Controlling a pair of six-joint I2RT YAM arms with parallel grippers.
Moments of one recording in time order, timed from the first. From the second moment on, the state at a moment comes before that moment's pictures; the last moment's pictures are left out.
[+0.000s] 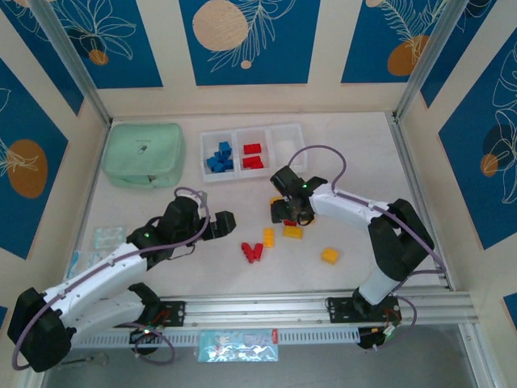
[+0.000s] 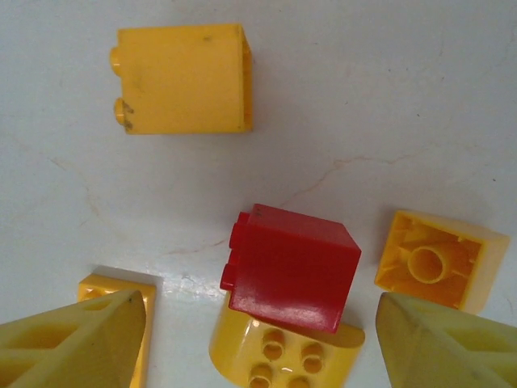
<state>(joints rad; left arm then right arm) -0.70 0.94 0.59 -0.34 0.08 -0.83 0.67 1.63 1.06 -0.72 0.12 0.56</state>
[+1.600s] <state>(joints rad) -0.64 0.93 0.67 -0.48 -0.06 -0.71 0.69 1.89 1.59 -0.67 0.18 0.42</state>
